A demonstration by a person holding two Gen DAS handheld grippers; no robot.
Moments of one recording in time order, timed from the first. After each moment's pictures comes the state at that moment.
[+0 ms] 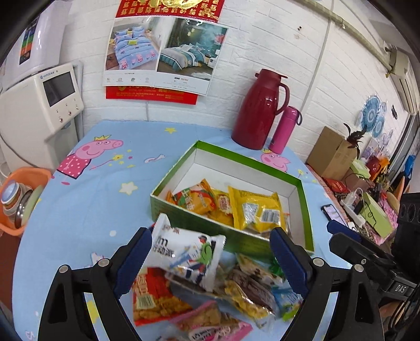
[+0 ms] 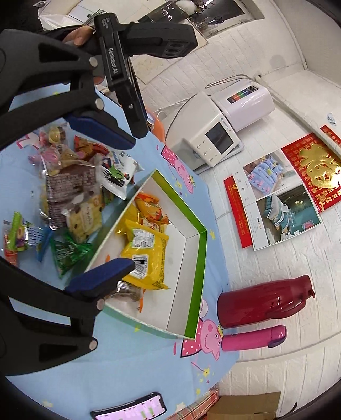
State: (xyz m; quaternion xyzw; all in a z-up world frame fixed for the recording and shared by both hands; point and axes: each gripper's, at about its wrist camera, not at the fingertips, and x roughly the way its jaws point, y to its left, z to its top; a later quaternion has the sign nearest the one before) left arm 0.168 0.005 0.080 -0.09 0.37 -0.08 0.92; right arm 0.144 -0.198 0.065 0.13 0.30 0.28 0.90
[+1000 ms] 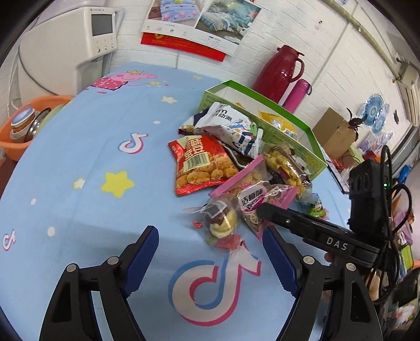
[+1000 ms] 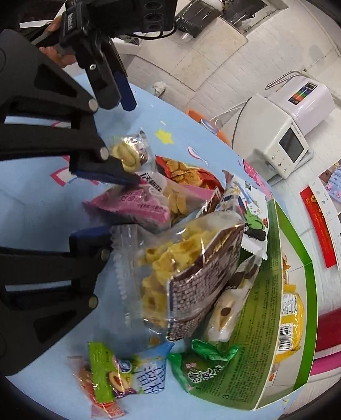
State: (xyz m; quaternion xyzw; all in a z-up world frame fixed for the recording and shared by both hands) left arm 0.048 0.070 -0.005 -0.15 0.43 -0.09 0.89; right arm 0.118 -0.099 -0.047 0.13 0.44 0.32 0.83
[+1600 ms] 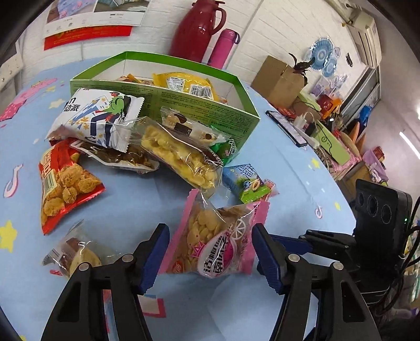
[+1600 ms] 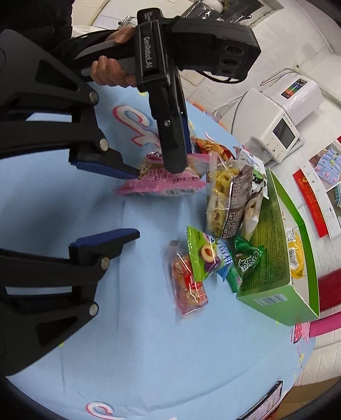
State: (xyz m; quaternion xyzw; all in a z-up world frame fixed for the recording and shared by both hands) left arm 0.100 -0.042 -0.013 -0.08 0.47 -0.25 0.84; right arm 0.047 -0.194 -0.050 0.14 0.43 0.29 0.84
